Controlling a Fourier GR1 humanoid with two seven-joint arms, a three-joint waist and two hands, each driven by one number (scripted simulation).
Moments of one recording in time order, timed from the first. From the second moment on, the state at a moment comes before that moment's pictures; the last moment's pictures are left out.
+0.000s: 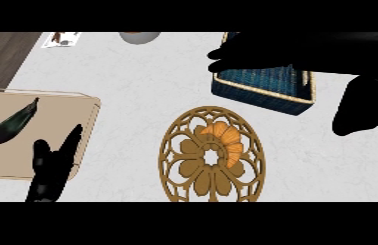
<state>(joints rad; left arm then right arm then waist) 0.10 0.43 -0.20 -1.44 0.27 0.21 0.20 -1.08 -0.69 0.36 -1.61 0.13 0.99 -0.04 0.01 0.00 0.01</state>
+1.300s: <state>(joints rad) 0.11 0.39 -0.16 -1.45 0.23 0.18 0.22 -0.83 -0.57 0.57 -1.58 0.46 0.80 -0.22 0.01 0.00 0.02</state>
